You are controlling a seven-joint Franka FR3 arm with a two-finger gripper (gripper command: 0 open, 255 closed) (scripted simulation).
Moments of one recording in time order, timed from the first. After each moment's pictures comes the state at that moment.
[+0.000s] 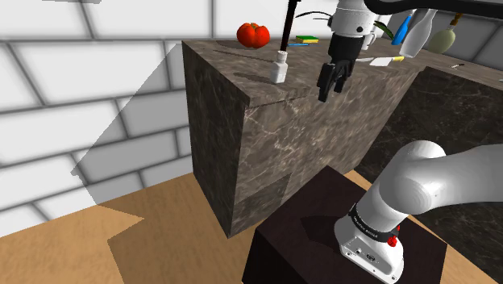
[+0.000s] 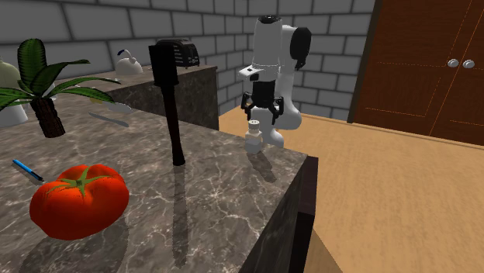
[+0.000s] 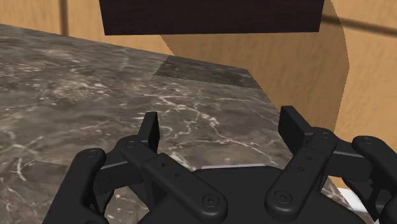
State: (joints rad) arm 0.00 -0.83 0.02 -2.40 -0.04 1.50 0.00
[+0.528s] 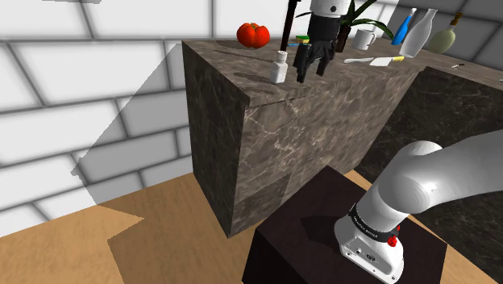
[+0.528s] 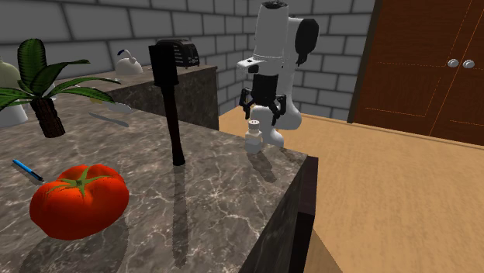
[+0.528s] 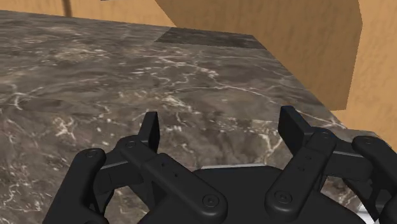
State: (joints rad) arm -0.03 -0.64 0.08 -2.21 -0.03 1.57 0.11
